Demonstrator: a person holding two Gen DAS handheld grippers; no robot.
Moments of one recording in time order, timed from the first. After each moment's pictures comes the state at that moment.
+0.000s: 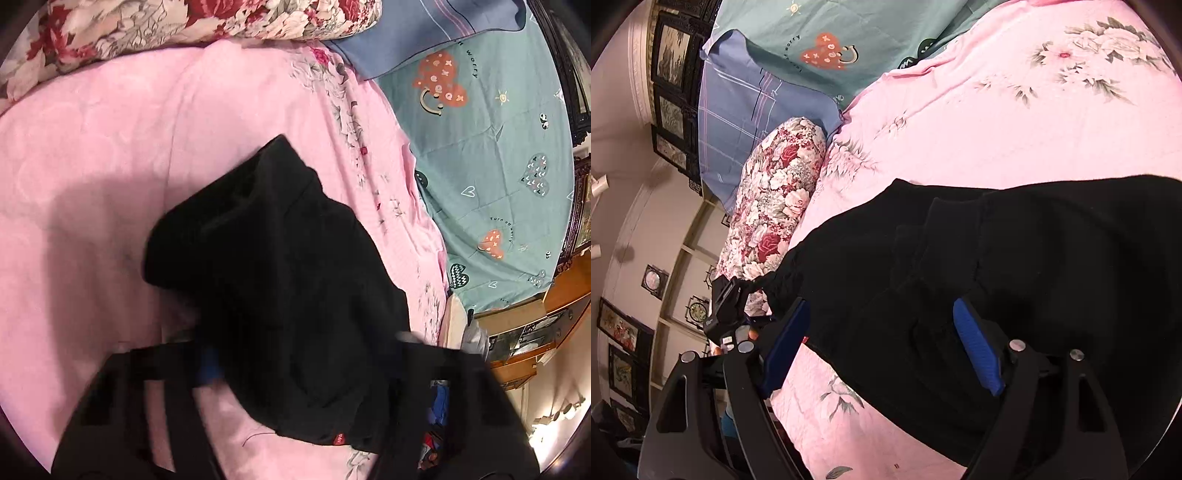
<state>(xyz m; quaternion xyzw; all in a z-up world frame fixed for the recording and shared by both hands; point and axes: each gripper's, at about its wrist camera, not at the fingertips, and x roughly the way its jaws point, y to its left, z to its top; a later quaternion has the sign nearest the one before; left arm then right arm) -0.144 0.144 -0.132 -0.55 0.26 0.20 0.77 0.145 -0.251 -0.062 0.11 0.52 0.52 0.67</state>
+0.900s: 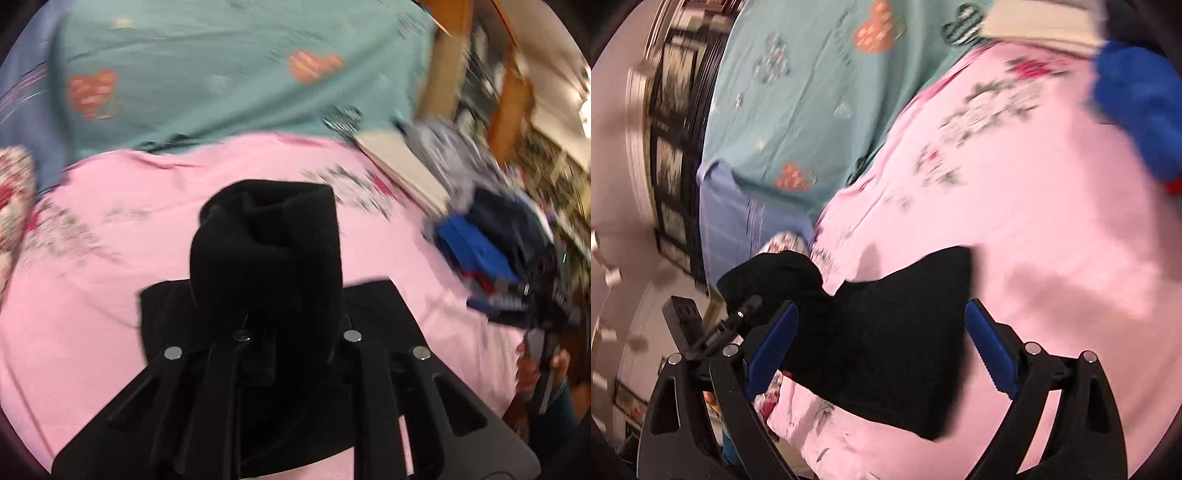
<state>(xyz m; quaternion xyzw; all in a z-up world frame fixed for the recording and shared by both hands) 0.076 -0.162 -0.001 -0.07 0.36 0.02 0.93 0.195 -0.481 -0.044 0.29 0.44 0.43 0.73</state>
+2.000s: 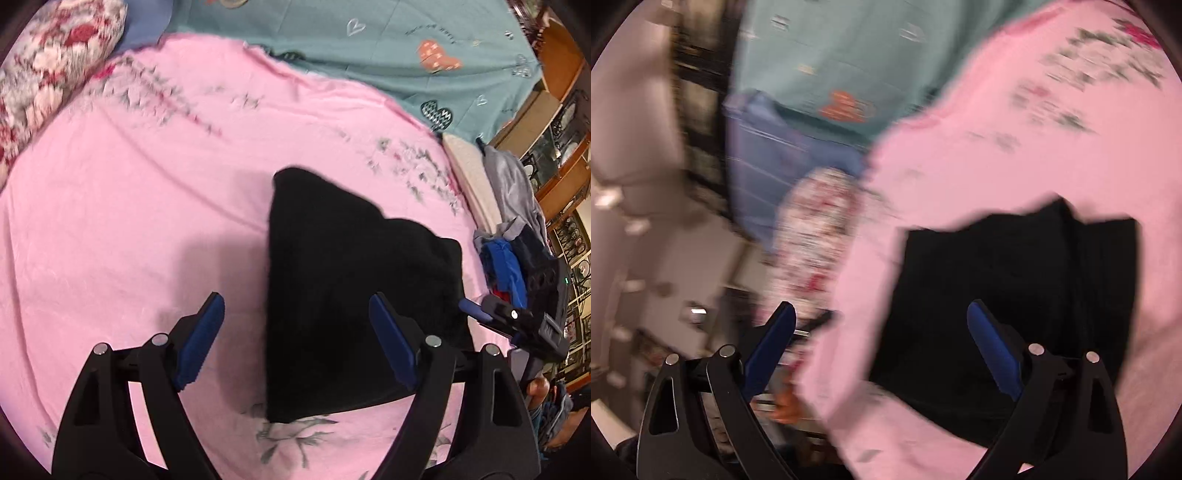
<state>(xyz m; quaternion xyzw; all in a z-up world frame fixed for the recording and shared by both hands) -0.004 -0.036 -0.062 -0.28 0.42 0.12 0.86 0.183 -0.347 -0.042 0.14 0.53 0.45 0.70</state>
